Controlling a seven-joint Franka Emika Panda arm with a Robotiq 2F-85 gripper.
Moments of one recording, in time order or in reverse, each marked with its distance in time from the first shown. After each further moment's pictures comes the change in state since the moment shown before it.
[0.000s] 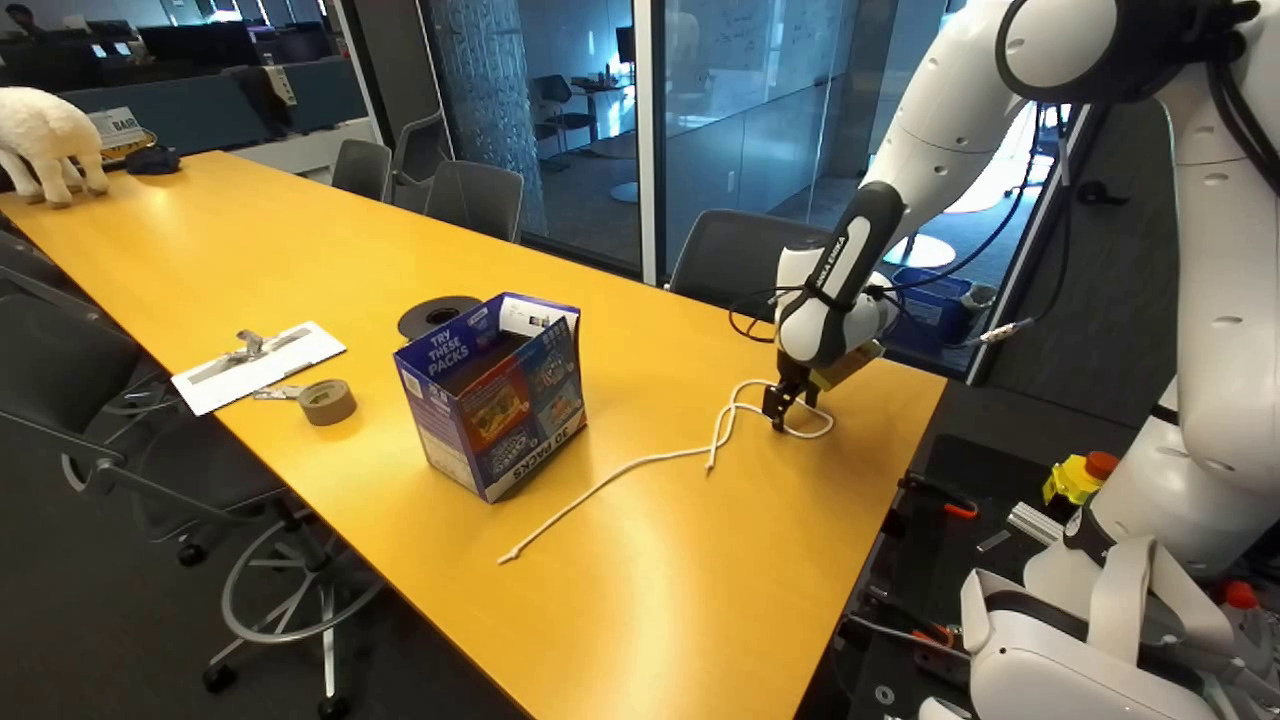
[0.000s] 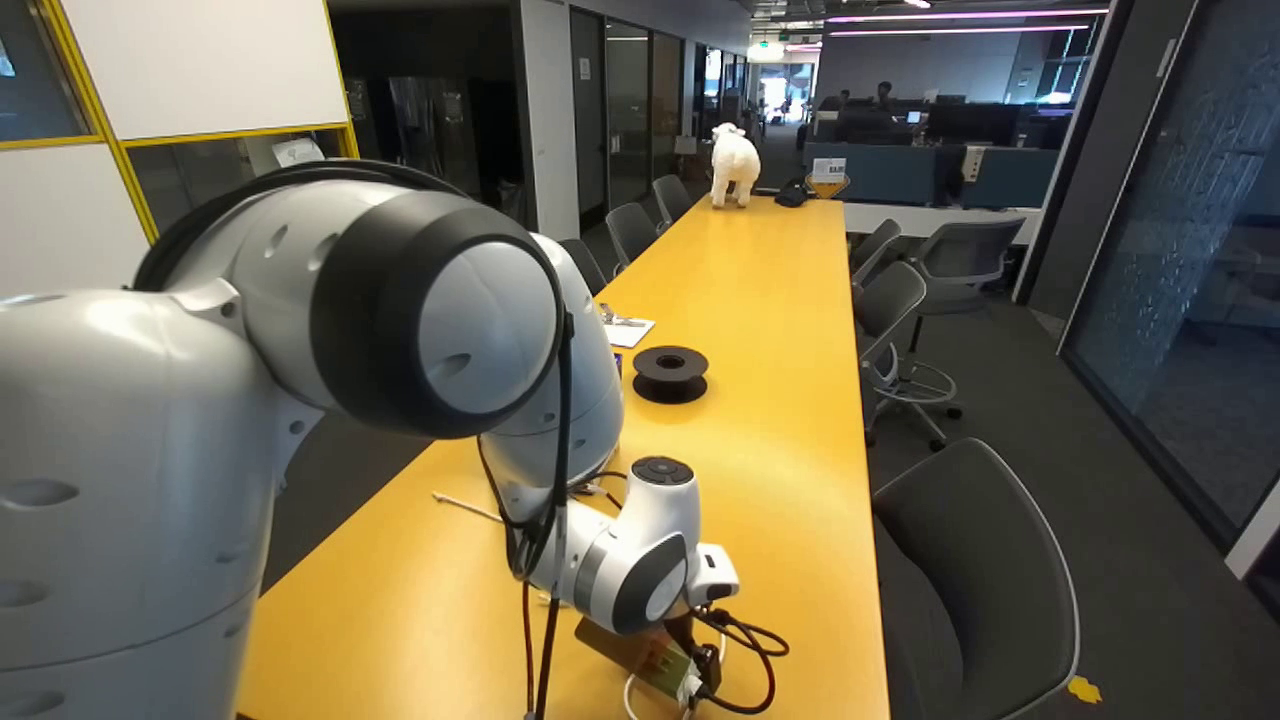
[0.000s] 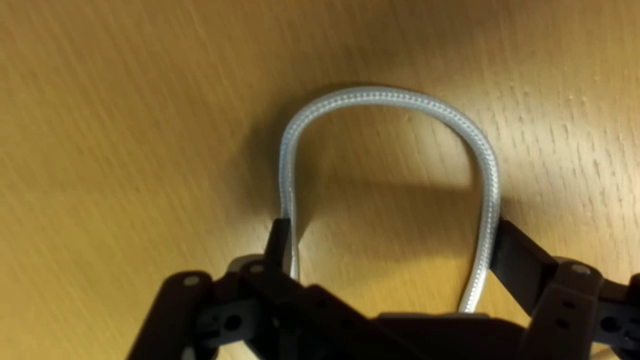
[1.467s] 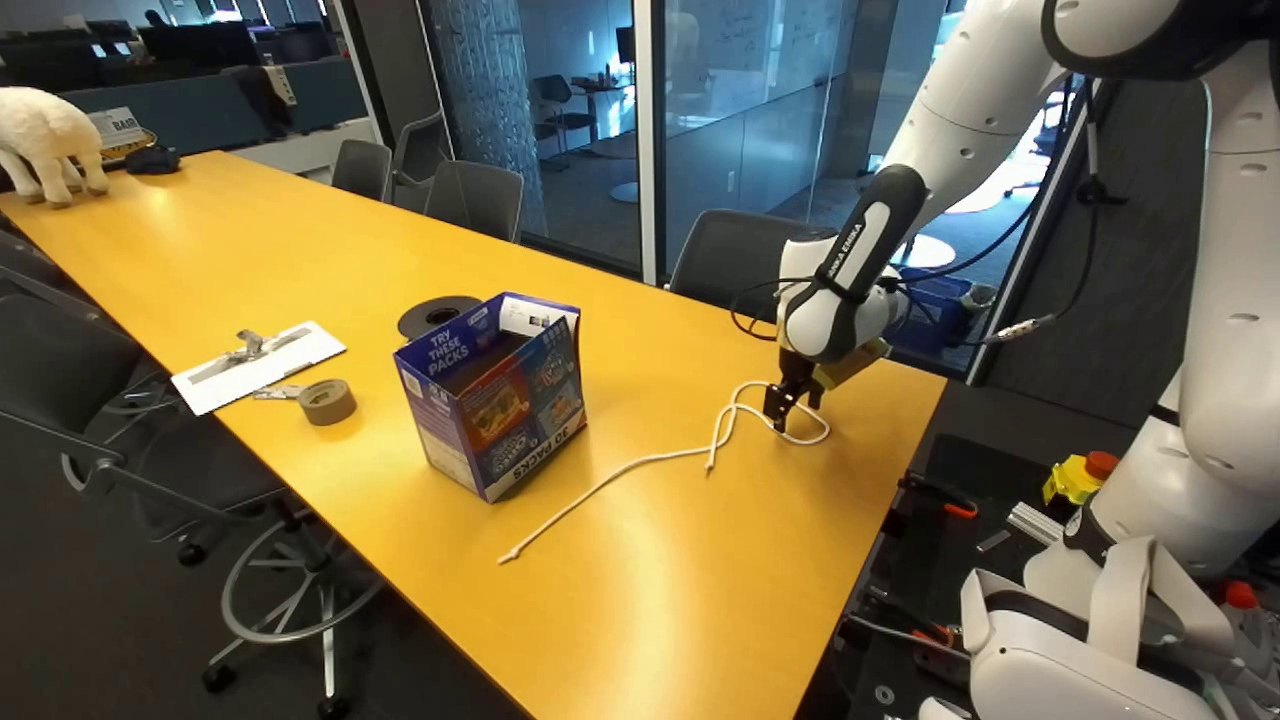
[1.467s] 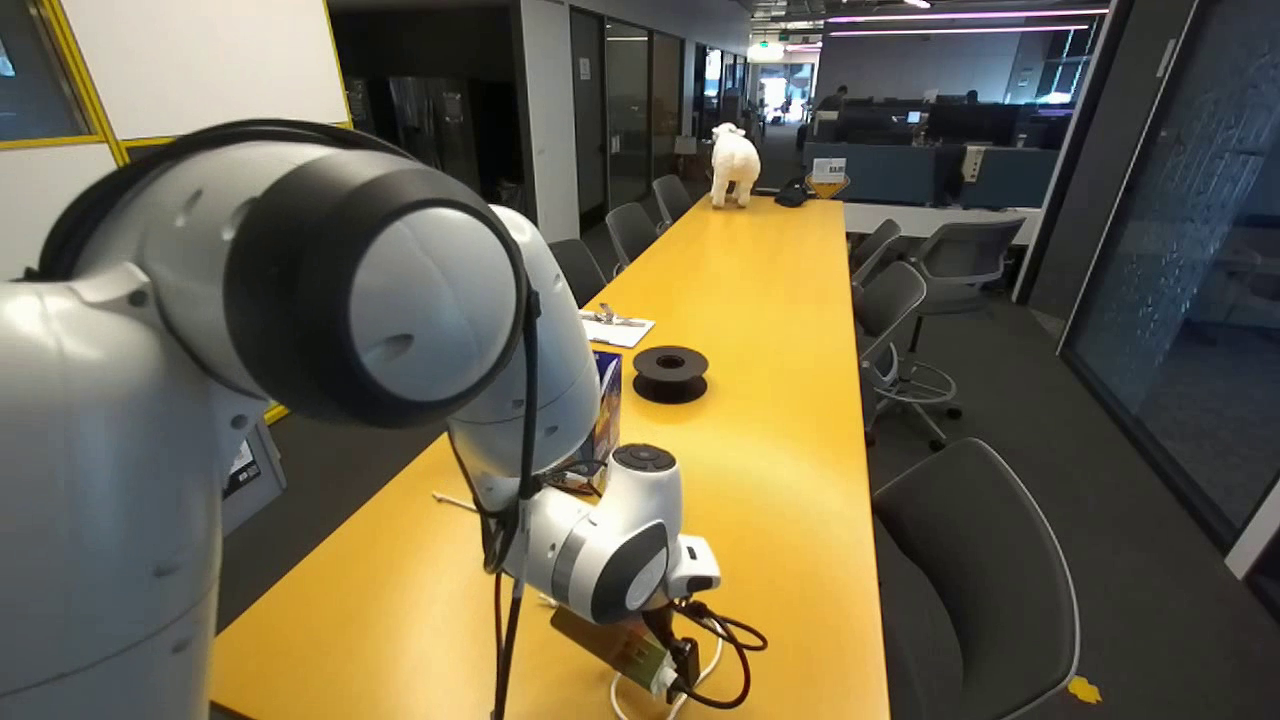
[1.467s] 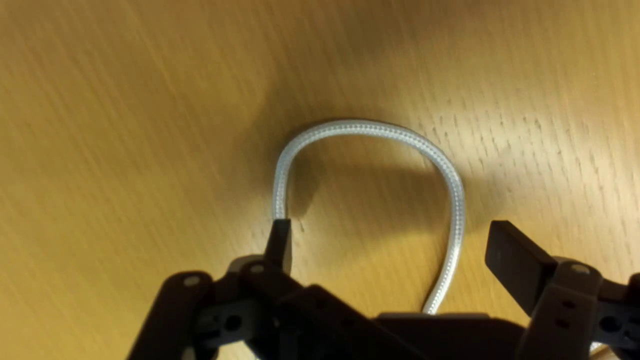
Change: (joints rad) arm 0.005 -0.091 0.029 -0.068 0.002 -0.038 0.040
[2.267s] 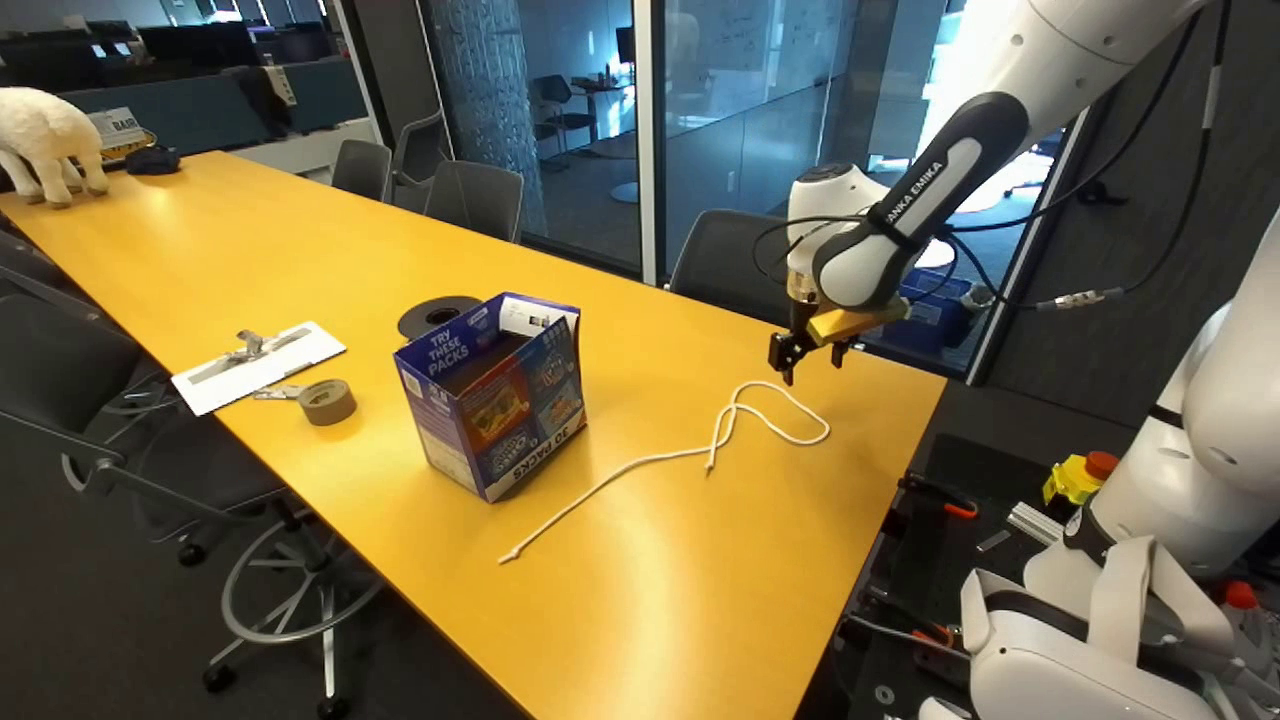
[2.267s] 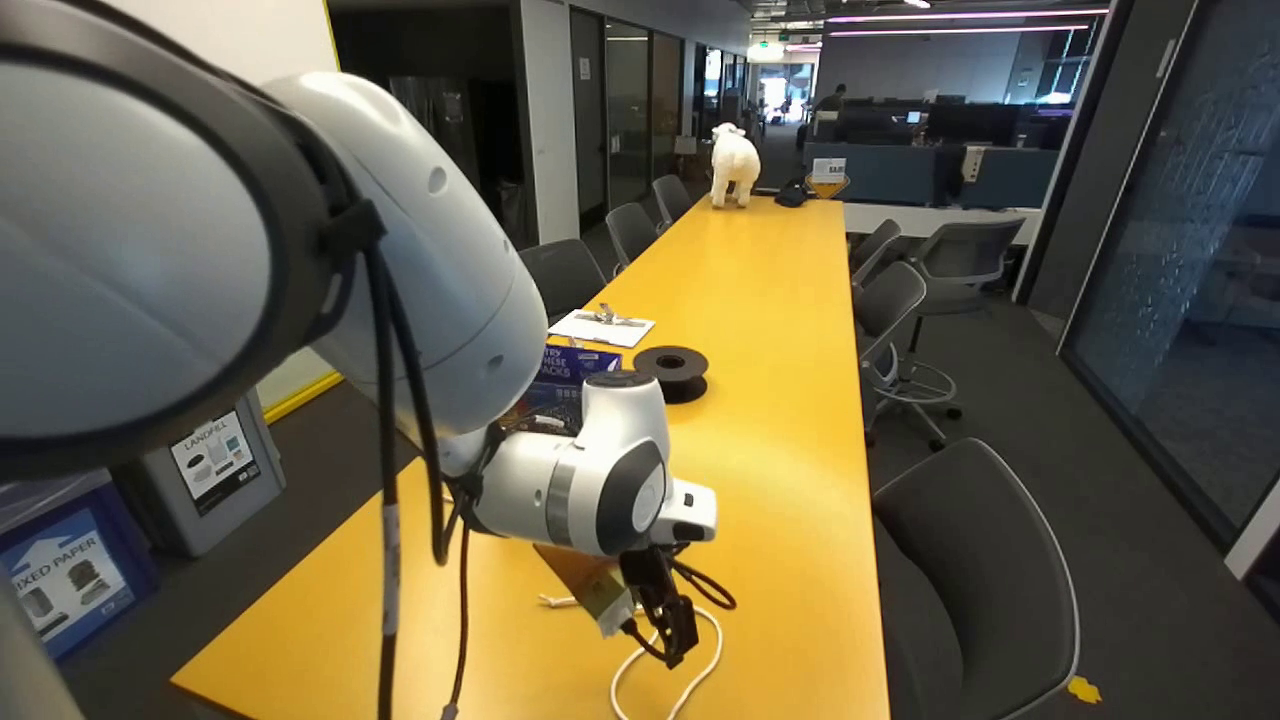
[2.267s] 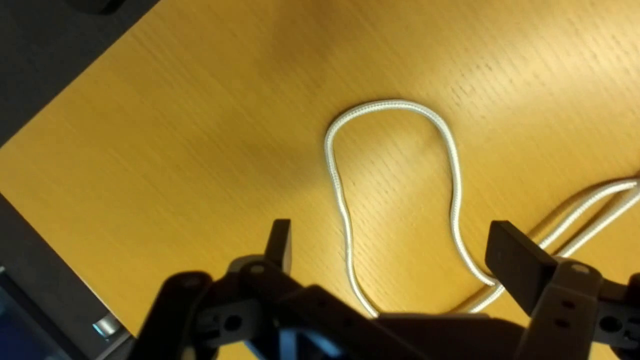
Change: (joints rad) arm 0.034 -0.289 -0.048 -0.061 -0.253 -0.211 0.518
